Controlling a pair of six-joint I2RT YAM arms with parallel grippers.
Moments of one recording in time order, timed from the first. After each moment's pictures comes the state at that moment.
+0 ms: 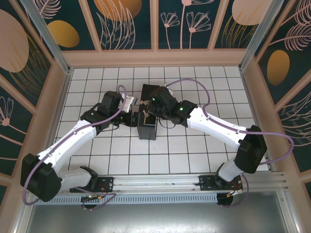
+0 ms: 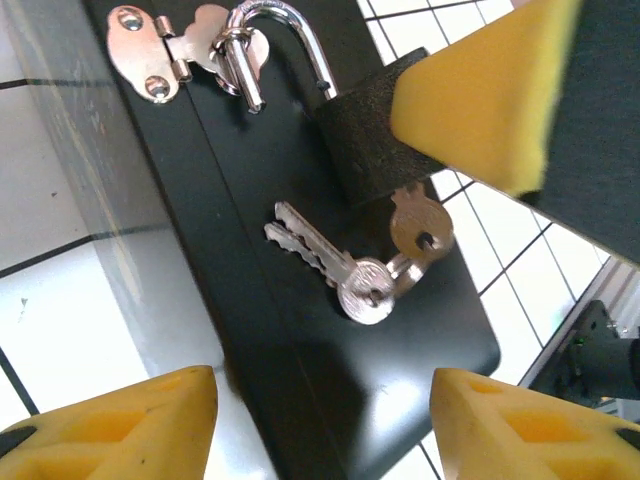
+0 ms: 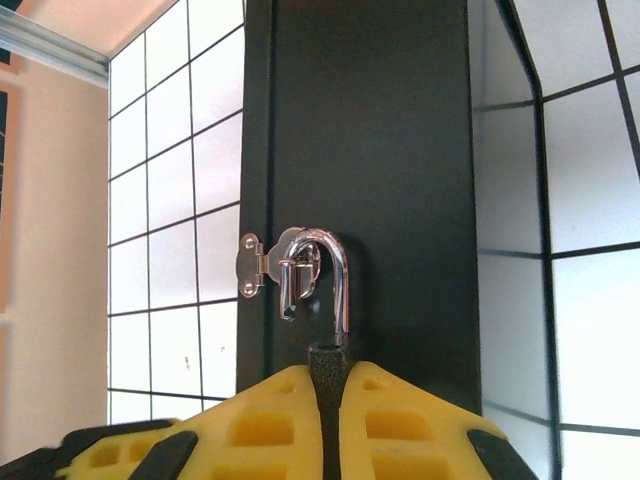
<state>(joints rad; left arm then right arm) -0.52 1.21 0.95 -0.52 0.46 -0.36 0.92 1.54 1.31 -0.50 0.18 1.06</state>
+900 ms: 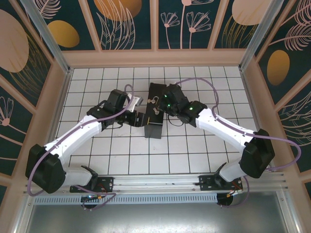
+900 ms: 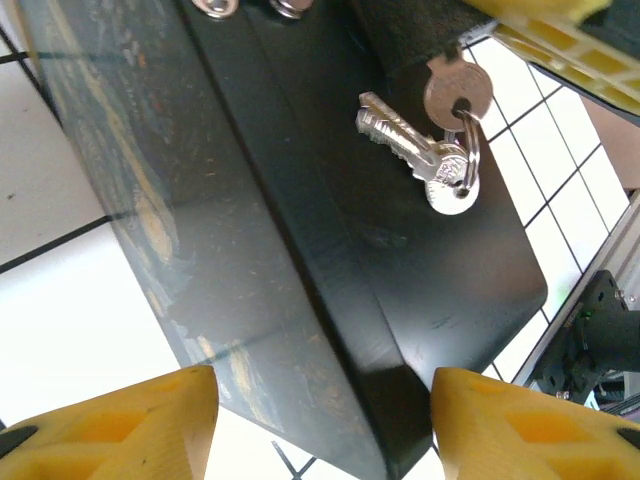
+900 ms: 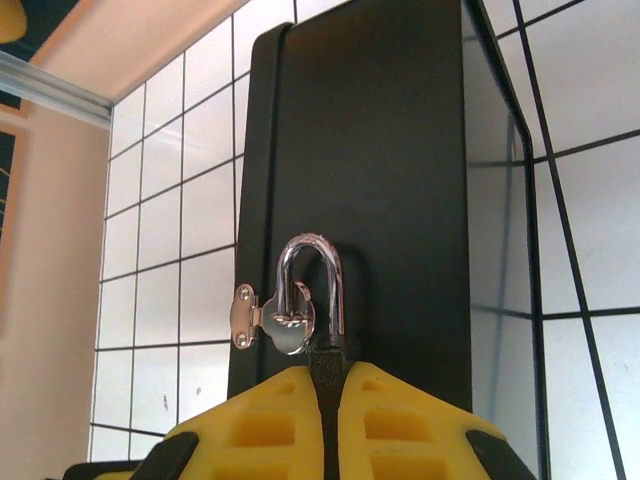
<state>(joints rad) -0.56 1.33 1.00 -0.51 0.47 -0.31 0.80 1.46 1.18 -0.38 0.13 0.97</state>
